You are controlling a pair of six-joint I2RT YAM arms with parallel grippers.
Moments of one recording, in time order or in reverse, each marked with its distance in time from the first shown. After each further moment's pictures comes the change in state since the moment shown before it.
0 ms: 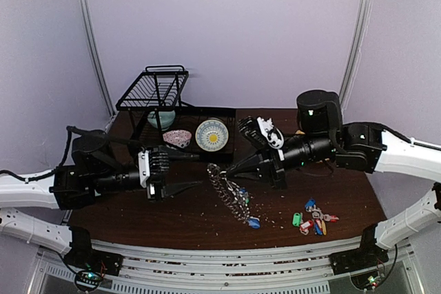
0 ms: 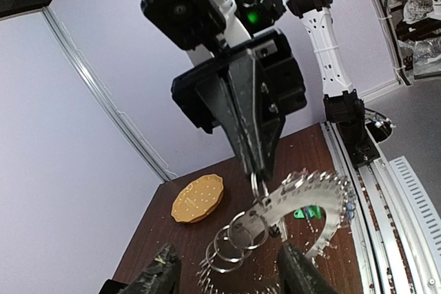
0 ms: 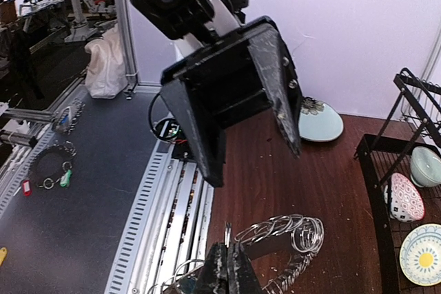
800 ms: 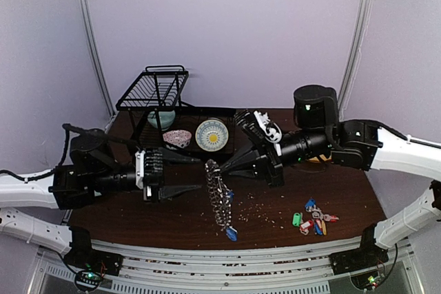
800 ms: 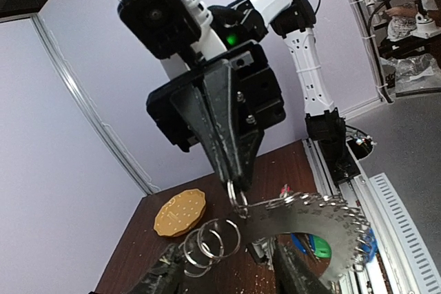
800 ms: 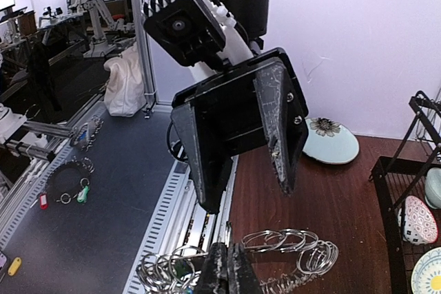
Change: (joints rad) left arm -0.004 0.002 0.006 0.005 0.087 -0.029; right arm 0.000 0.044 0.060 0.019 -0.111 0.034
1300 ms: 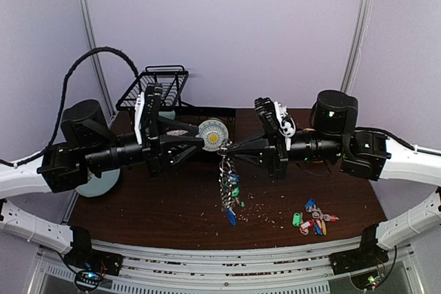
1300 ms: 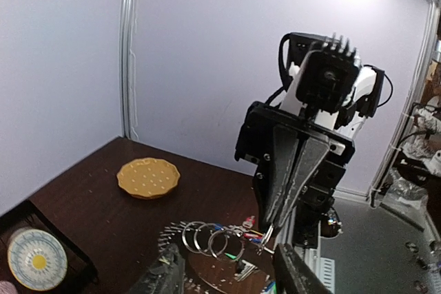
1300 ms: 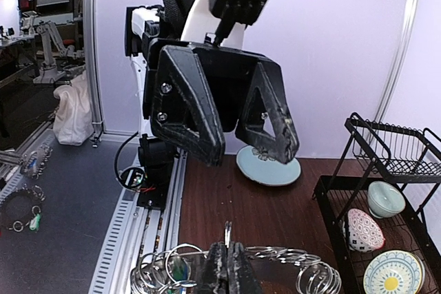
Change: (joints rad) left arm 0.006 0.050 0.238 -0.162 -0.203 -0.607; right arm 0.000 -0.108 -0.145 0.251 0.207 0.049
